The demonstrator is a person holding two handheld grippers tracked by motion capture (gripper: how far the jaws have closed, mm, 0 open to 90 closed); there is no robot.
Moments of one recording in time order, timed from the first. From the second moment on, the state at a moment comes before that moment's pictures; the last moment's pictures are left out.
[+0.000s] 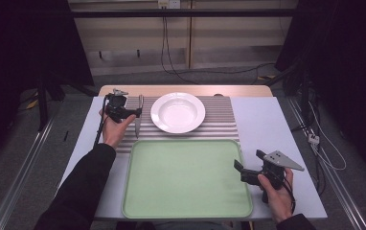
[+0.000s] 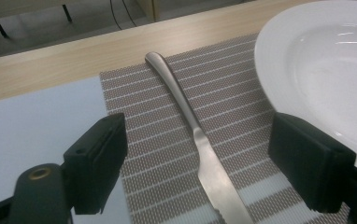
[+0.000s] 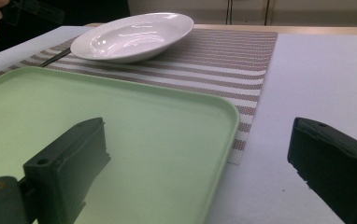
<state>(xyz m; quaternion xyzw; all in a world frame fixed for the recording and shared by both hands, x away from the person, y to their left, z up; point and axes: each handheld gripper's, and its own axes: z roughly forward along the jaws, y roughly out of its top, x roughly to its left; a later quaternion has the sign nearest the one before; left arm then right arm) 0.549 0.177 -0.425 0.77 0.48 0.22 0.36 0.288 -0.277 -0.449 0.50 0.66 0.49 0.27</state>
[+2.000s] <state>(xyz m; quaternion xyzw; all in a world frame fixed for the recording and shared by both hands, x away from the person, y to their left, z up) 0.594 0.156 -0.452 0.79 0.52 0.15 0.27 0.287 -0.275 -0.450 0.50 0.66 0.49 0.25</state>
